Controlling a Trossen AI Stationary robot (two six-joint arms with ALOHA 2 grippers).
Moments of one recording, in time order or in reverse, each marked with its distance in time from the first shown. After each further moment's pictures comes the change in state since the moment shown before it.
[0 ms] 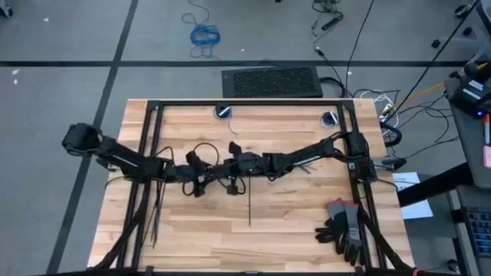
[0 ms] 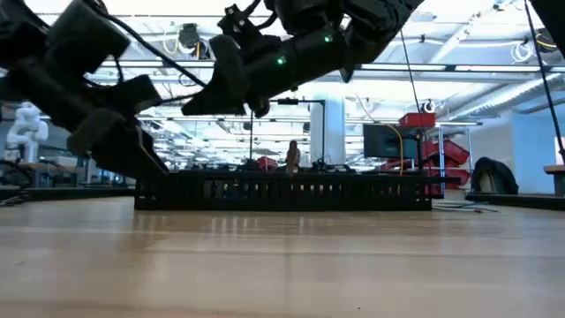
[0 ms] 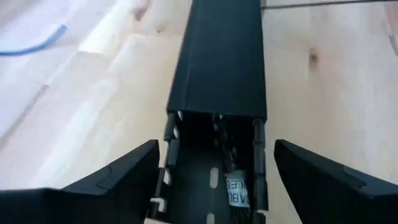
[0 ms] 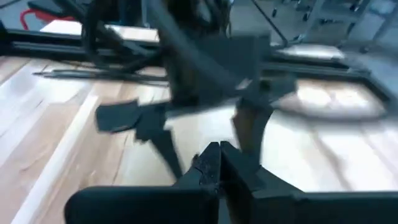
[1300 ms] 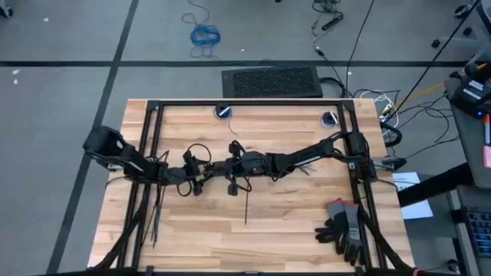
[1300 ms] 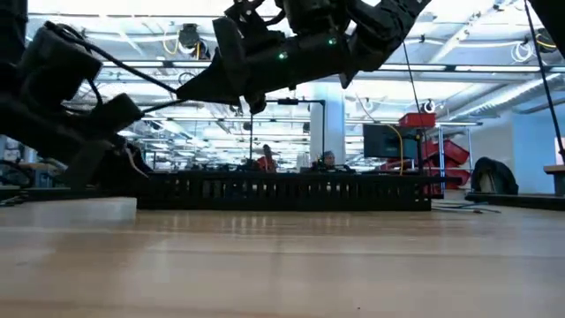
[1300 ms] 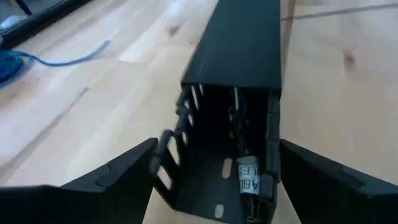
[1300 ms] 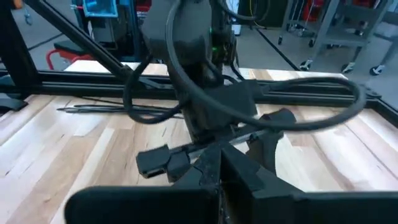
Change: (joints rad) left arm -0.007 0.321 -0.174 0.650 -0.089 0.099; right arm -0.004 0.002 -0.035 0.170 -0.052 0.021
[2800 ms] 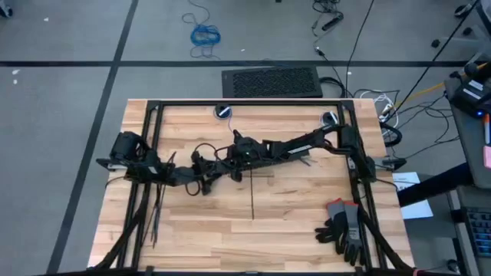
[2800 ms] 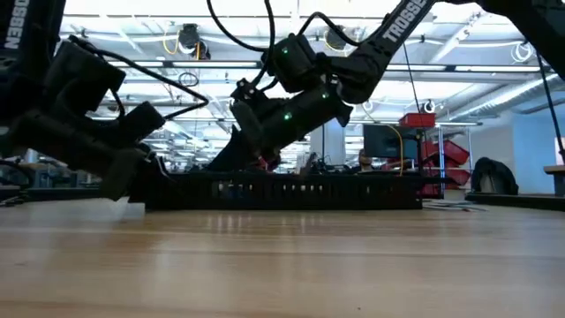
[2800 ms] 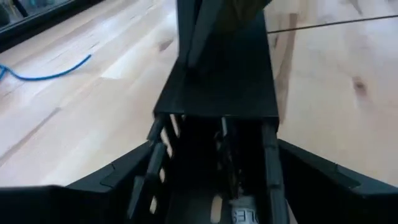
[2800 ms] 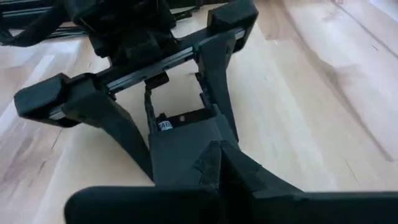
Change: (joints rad) left arm 0.049 0.258 0.094 0.254 0.042 0.033; right arm -0.159 0.094 0.004 -0.212 -0.160 0.085
